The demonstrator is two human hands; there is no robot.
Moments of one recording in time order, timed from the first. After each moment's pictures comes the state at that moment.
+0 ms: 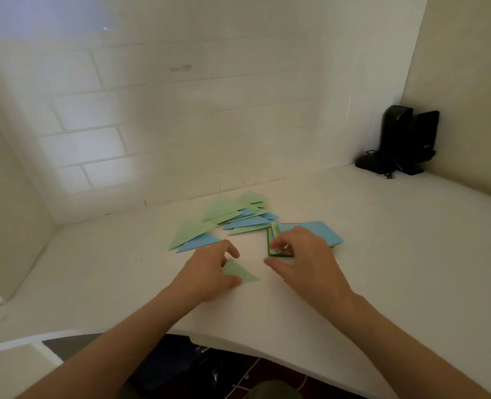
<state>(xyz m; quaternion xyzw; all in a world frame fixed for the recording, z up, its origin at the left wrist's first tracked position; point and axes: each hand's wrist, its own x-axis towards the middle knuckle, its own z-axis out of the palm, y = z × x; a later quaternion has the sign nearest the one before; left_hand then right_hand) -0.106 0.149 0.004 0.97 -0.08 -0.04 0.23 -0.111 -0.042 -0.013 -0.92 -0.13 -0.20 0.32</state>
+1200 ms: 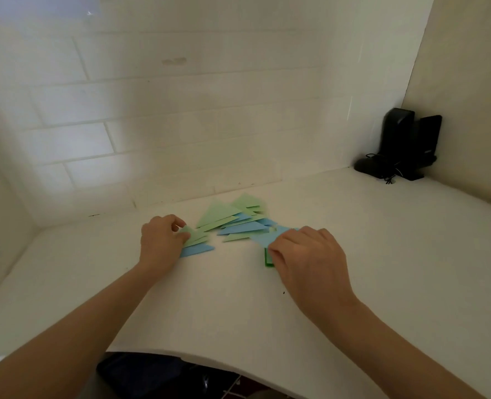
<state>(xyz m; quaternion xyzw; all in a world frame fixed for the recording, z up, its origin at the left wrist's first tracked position) 0.000 0.216 -0.033 0.93 0.06 0.20 0.29 -0.101 -0.041 -0.007 -0.90 -0.16 -0.40 0.06</state>
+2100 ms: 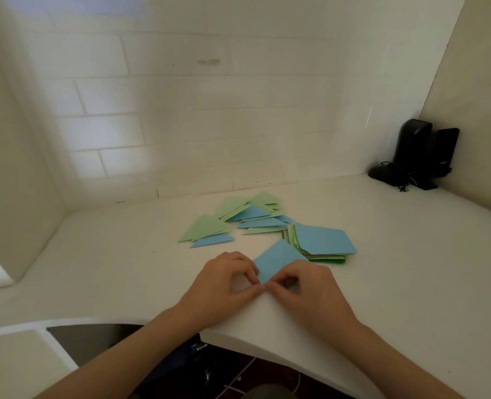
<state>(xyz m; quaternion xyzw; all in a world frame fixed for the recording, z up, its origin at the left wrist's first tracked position) -0.113 0.168 -0.035 0.89 -0.25 0.12 0.37 -0.132 -0.020 -0.028 -0.92 -0.14 -0.11 0.34</state>
